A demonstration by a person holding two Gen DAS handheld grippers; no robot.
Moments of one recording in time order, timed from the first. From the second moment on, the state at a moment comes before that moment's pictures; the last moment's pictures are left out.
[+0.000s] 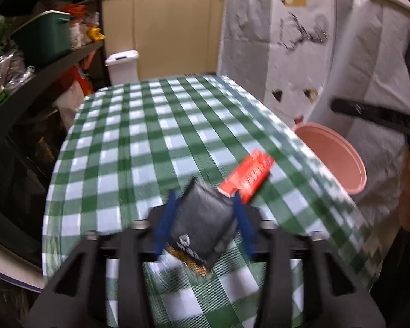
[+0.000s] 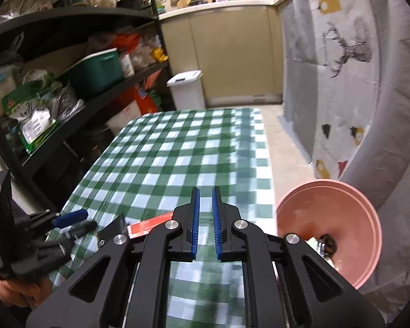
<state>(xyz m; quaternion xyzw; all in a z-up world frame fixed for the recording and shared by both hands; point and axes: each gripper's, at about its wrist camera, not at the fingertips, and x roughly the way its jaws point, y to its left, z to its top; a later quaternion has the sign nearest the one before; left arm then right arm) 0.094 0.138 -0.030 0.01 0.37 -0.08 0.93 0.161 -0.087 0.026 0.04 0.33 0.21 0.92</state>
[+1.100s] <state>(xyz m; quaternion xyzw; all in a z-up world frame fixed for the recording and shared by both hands) 0.114 0.169 -0.039 0.02 0.39 0.00 0.92 0.189 0.002 -0.042 0.07 0.48 0.23 0.84</state>
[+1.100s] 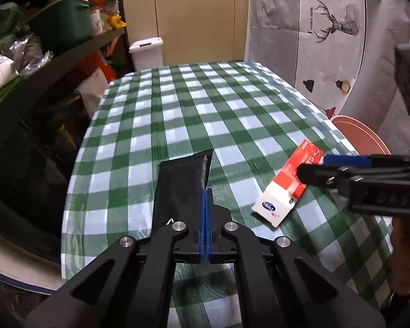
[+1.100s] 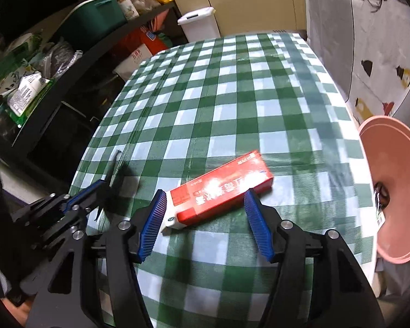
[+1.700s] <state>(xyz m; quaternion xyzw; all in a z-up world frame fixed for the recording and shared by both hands) 0.123 0.188 -0.024 -0.02 0.37 0.02 0.93 0.208 0.038 -0.059 0.00 0.50 0.21 0.84</state>
